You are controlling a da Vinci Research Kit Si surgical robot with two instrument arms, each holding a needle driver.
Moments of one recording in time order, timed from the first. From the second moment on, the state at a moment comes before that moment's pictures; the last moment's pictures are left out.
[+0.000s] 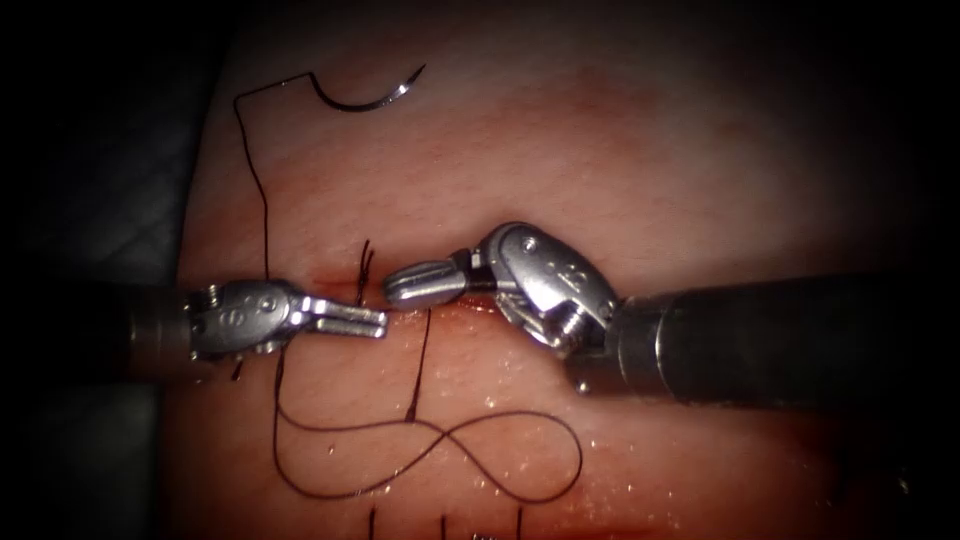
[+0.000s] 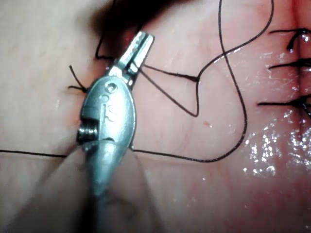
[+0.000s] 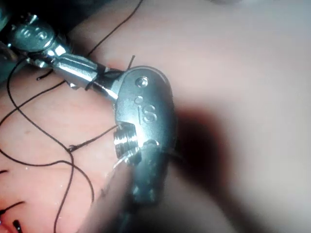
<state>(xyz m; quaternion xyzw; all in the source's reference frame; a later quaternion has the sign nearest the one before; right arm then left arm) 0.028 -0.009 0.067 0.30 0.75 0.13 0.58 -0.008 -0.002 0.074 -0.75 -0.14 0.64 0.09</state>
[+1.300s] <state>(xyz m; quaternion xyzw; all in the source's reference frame) 0.034 -0.013 0.068 0.27 0.46 -0.29 0.79 -0.008 -0.004 0.072 -0.74 -0.15 0.65 0.12</state>
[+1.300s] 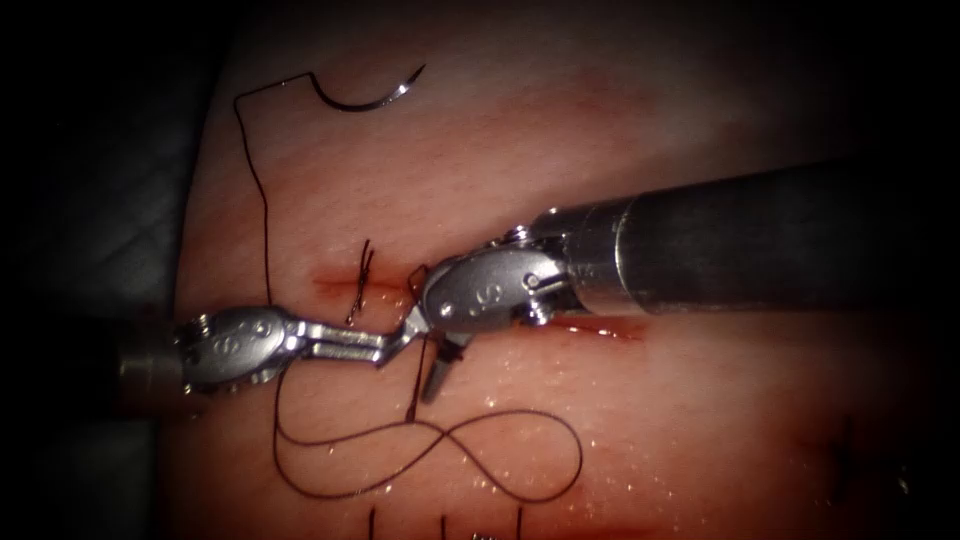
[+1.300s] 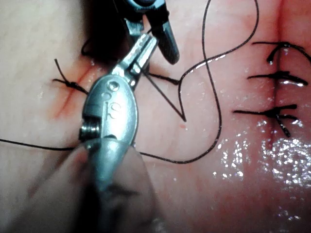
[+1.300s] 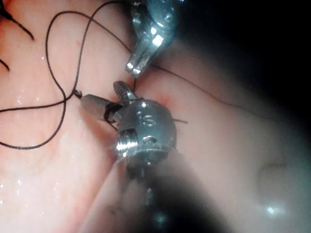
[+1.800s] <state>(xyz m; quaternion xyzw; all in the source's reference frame) 0.034 -0.016 0.070 0.28 0.43 -0.34 0.79 -0.008 -0.004 0.072 -0.74 -0.15 0.65 0.13</state>
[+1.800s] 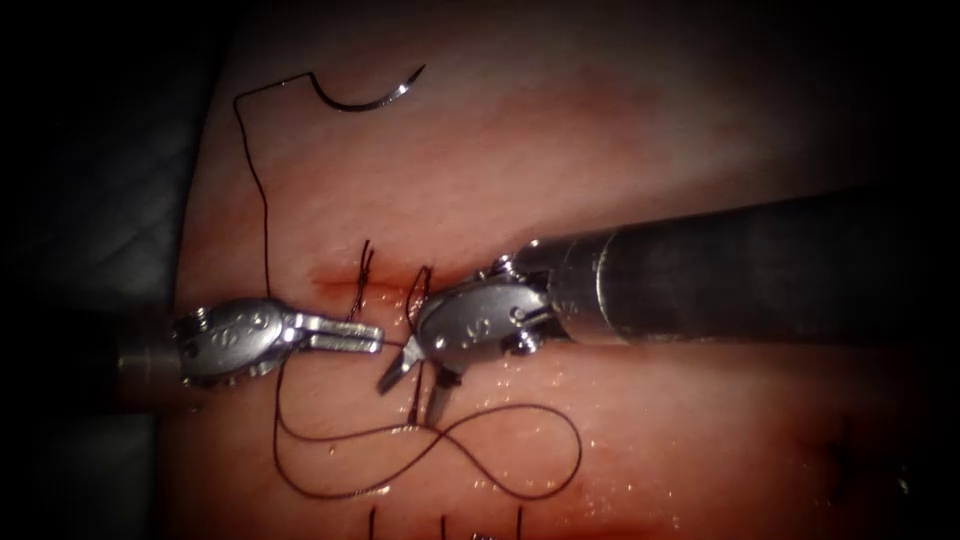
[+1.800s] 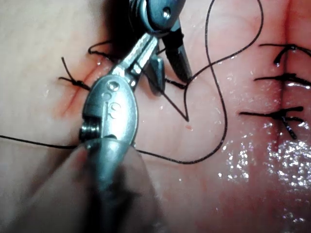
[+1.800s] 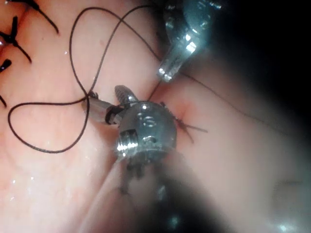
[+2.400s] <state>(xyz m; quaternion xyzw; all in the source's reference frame) 0.034 -0.016 0.072 0.32 0.38 -0.33 0.80 -0.007 -0.004 0.072 -0.74 -0.15 0.65 0.12</state>
